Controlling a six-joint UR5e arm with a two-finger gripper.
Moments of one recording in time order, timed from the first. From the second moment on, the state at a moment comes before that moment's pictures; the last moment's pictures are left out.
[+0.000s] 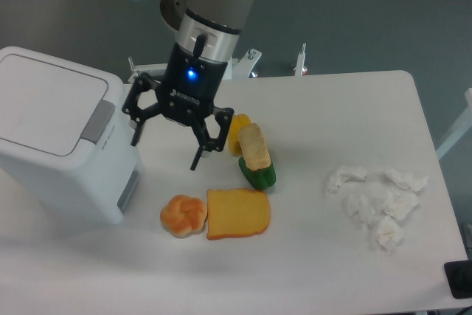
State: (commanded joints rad) arm 2.40 -1.67 -1.59 -0.98 0.95 0.34
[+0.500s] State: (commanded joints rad) arm 2.36 -1.62 -1.68 -1.00 0.96 0.33
